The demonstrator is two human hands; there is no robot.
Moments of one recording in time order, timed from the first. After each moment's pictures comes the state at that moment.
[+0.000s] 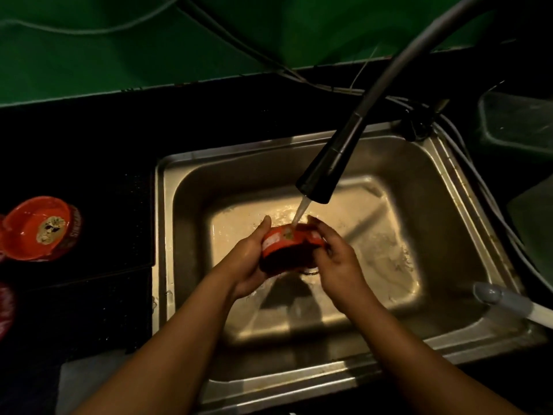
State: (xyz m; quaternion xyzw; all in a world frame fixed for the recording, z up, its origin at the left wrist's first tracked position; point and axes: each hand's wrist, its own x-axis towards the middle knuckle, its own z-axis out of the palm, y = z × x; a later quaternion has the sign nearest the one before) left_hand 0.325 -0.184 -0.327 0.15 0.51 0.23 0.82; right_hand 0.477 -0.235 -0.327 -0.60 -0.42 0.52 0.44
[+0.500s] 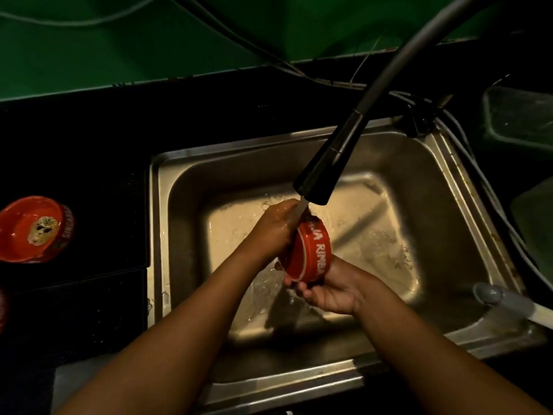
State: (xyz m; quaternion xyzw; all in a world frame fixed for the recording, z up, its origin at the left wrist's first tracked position) left_hand 0.361 -0.158 -0.301 0.51 0.52 0.24 0.64; right_hand 0.488 -0.220 -0.310 -0.45 0.01 0.87 0.20
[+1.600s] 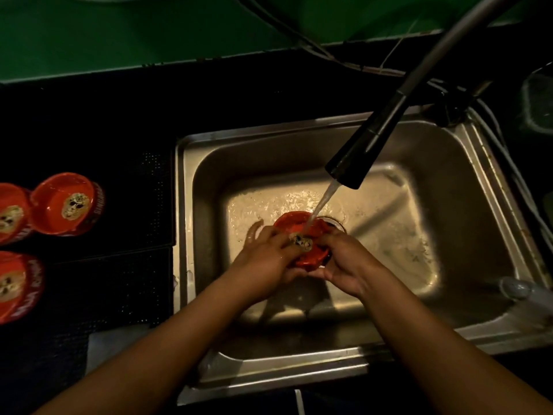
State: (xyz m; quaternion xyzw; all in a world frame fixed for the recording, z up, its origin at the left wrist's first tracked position) left_hand 0.294 -0.216 -0.328 0.88 0.43 -0.05 0.17; right_hand 0.469 -0.216 -0.333 -0.54 -0.06 0.77 0.33
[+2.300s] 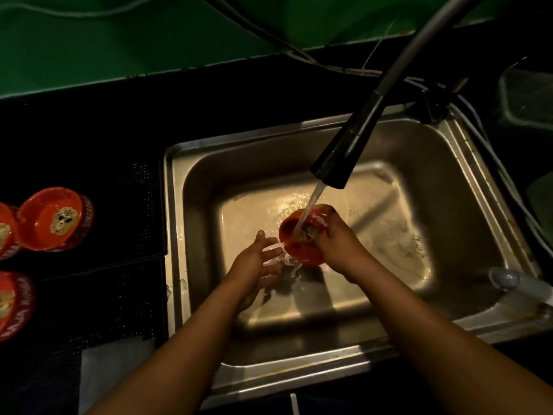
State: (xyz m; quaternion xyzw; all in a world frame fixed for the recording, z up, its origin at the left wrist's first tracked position) left_hand 0.305 -0.217 -0.351 0.21 0.63 0.21 0.72; right_hand 0.473 -0.206 -0.330 -0.68 -0.42 0.55 0.25
